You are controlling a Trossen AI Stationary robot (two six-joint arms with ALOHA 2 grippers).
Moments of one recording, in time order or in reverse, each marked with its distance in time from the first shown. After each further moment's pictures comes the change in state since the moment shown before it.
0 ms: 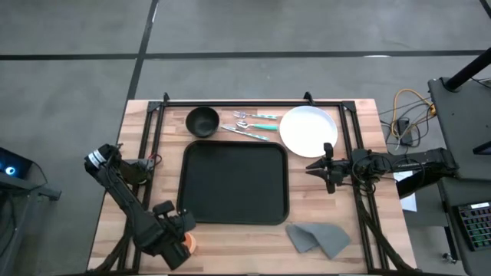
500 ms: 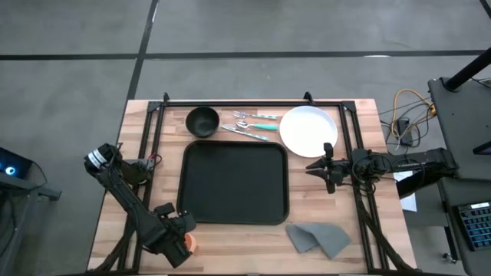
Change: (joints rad) left arm 0.000 -0.005 -0.118 0.130 0.063 0.000; right arm 0.000 0.000 0.000 0.000 0.000 0.000
